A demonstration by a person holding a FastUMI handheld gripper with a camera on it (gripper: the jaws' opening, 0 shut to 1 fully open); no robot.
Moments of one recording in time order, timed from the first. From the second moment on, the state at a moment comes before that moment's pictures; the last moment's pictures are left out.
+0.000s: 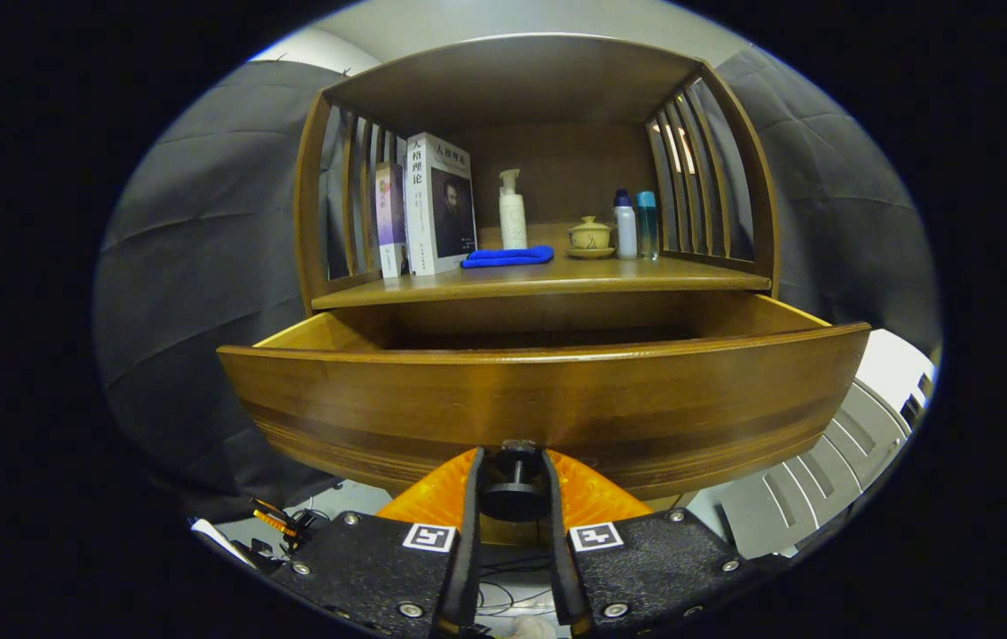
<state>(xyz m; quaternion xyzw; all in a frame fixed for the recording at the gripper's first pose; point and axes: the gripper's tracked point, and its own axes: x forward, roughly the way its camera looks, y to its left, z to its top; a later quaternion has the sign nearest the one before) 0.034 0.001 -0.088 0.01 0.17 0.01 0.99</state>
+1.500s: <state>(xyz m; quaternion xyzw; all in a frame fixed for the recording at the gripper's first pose) 0.003 0.016 0.014 0.02 0.05 0.08 1.00</state>
